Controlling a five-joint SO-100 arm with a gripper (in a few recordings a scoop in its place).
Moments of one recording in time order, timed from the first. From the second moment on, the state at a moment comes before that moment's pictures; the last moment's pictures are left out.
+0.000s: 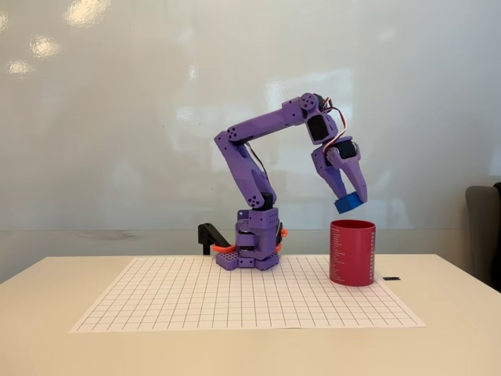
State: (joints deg) arm -68.3 126.2 108.3 84.9 31.9
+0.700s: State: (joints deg) arm -76.6 130.0 110.7 83.8 29.0
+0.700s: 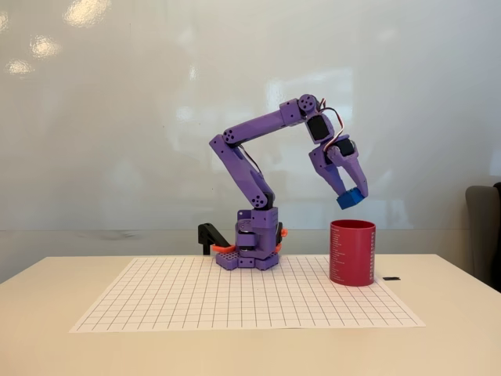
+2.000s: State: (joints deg) arm -75.8 130.1 111.6 81.7 27.8
